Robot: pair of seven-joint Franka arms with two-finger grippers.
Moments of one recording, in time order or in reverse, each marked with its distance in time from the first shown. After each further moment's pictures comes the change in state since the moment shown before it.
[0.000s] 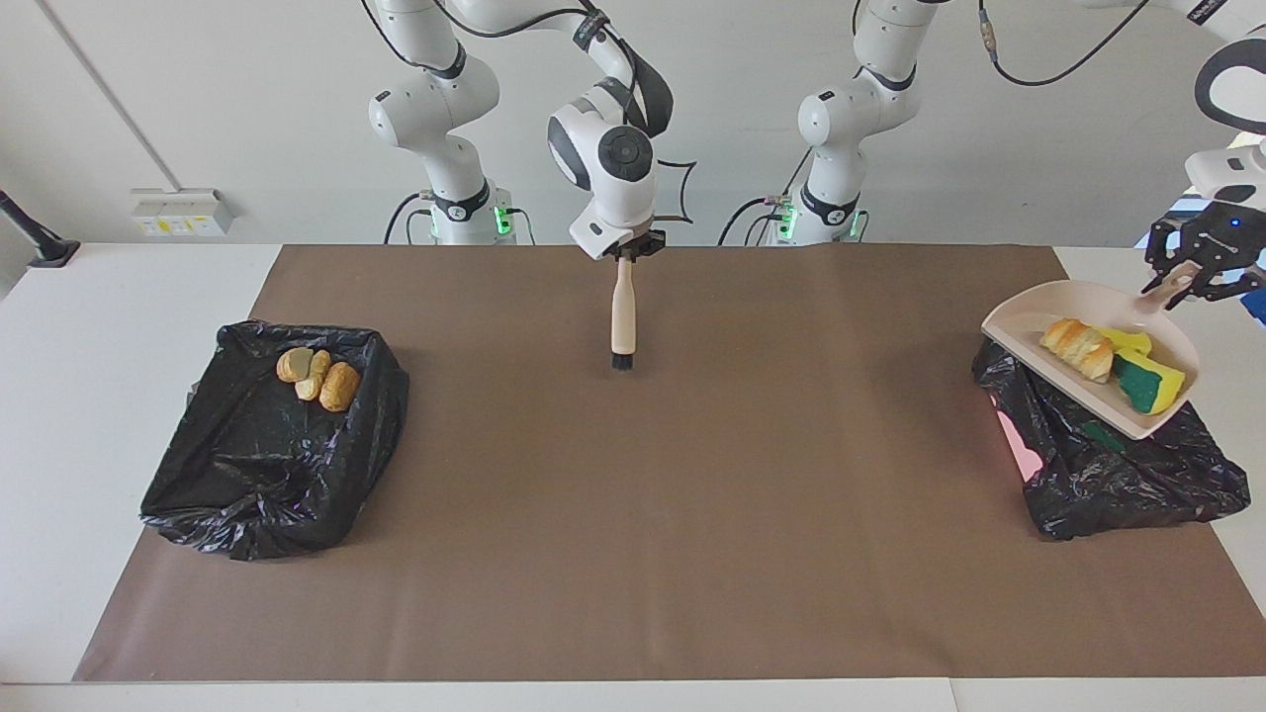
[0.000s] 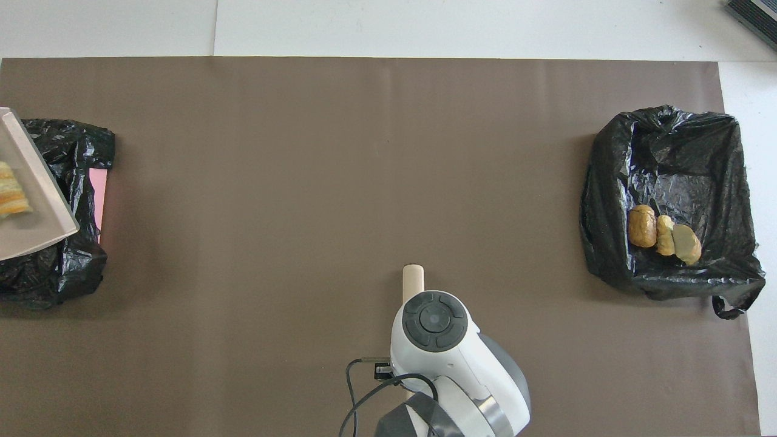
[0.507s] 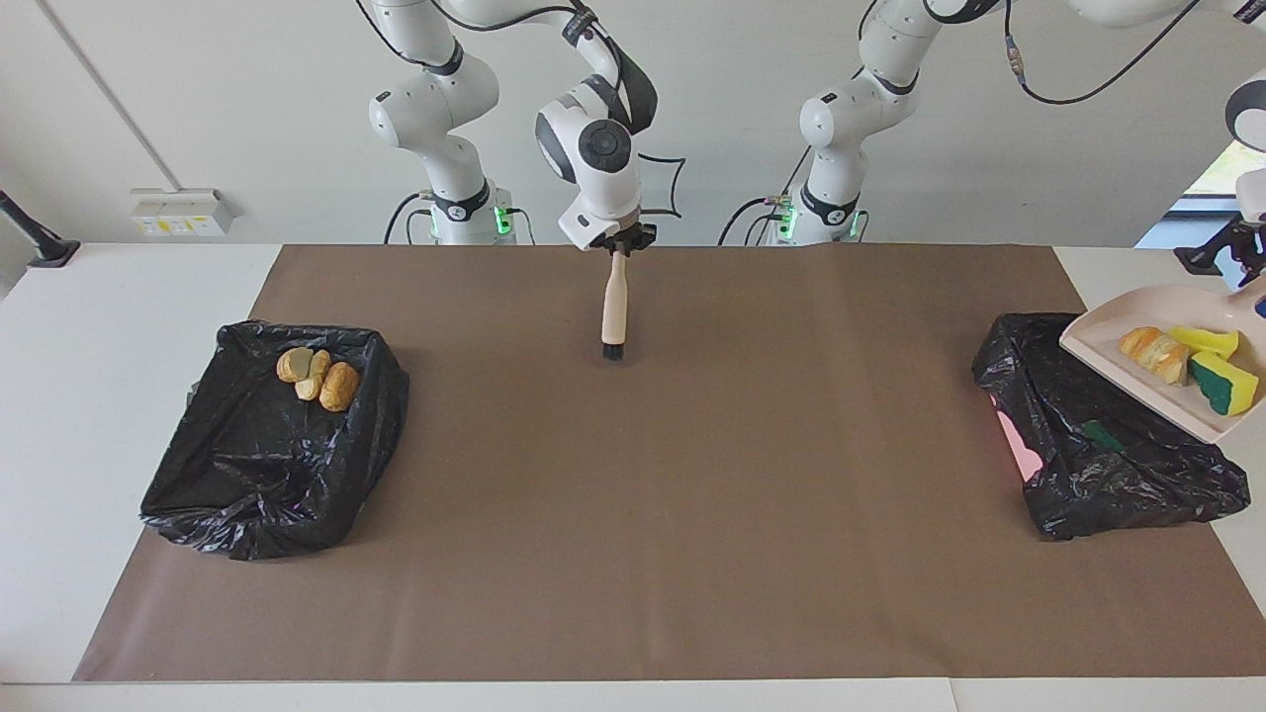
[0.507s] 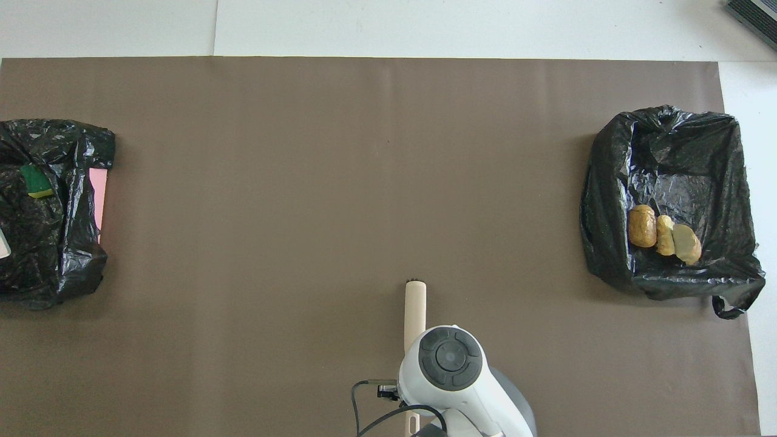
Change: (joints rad) left arm 0.058 0.100 -0.003 0.044 0.354 0.201 0.021; right arm 0.054 -0.062 0.000 -0.148 0.051 0.149 0.000
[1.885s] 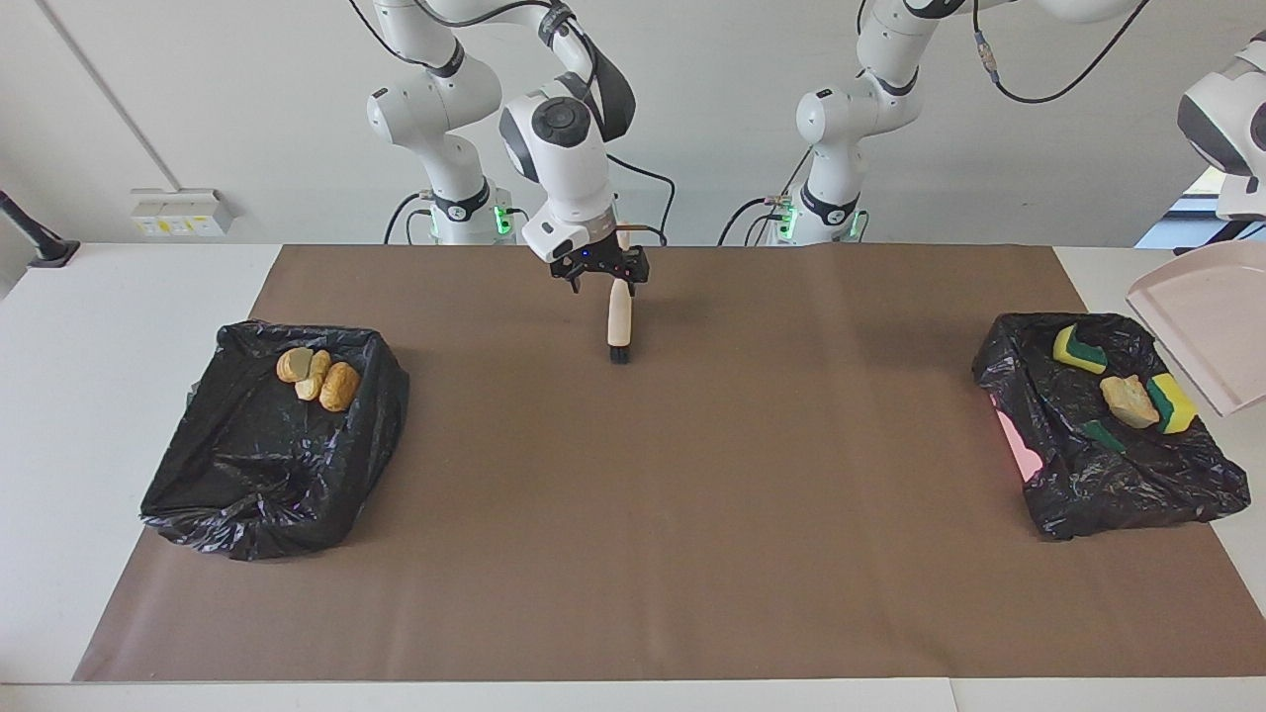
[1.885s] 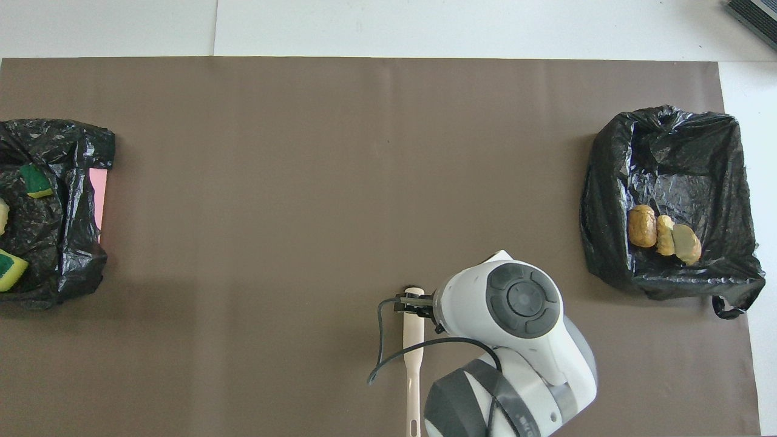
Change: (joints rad) left arm -0.173 -0.064 -0.041 0.029 0.513 -0.131 -0.003; right arm -0.224 0.012 -0.014 0.206 -0.190 0.051 -0.010
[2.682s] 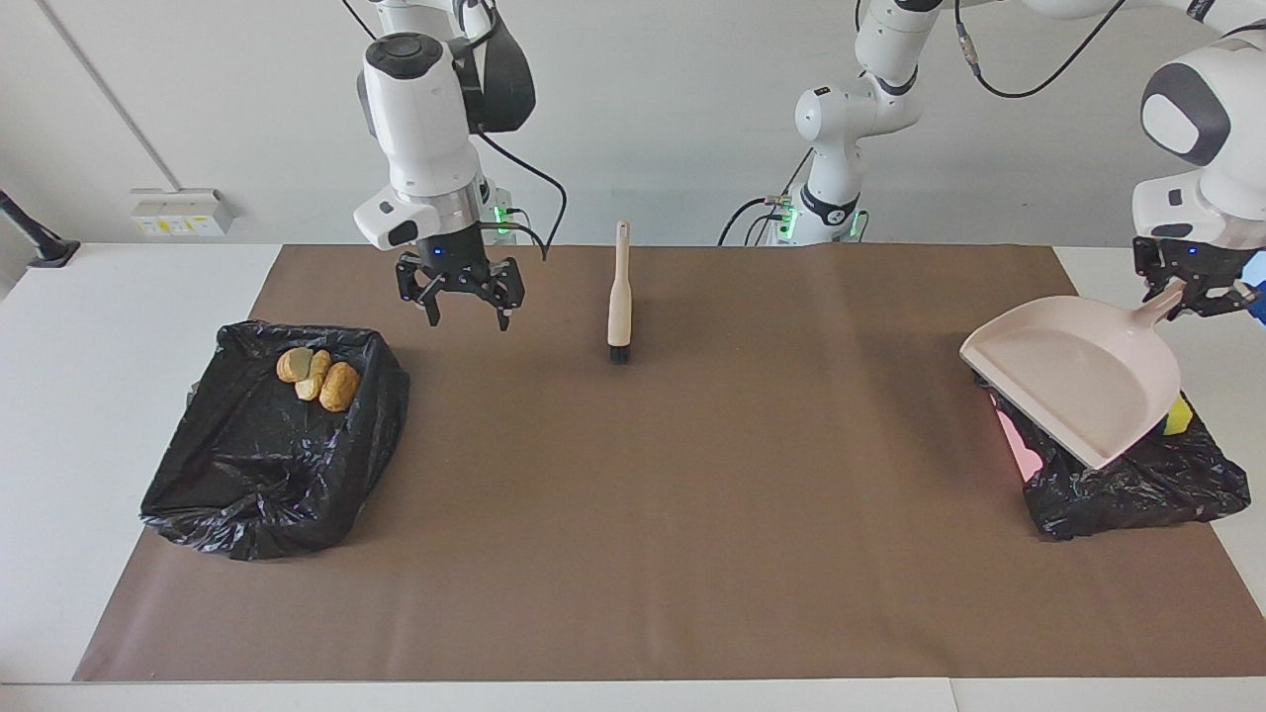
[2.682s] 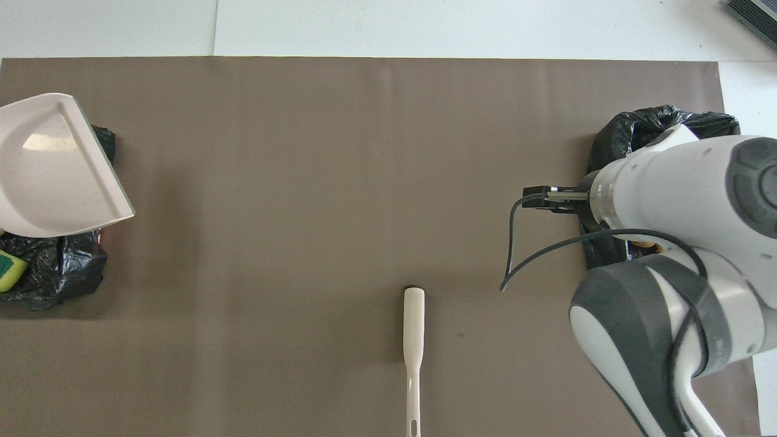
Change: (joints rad) left arm -0.152 -0.011 -0.019 -0.004 -0.655 -0.189 -0.380; right arm -0.315 0.011 -0.007 0.297 -0.194 -0.145 -0.310
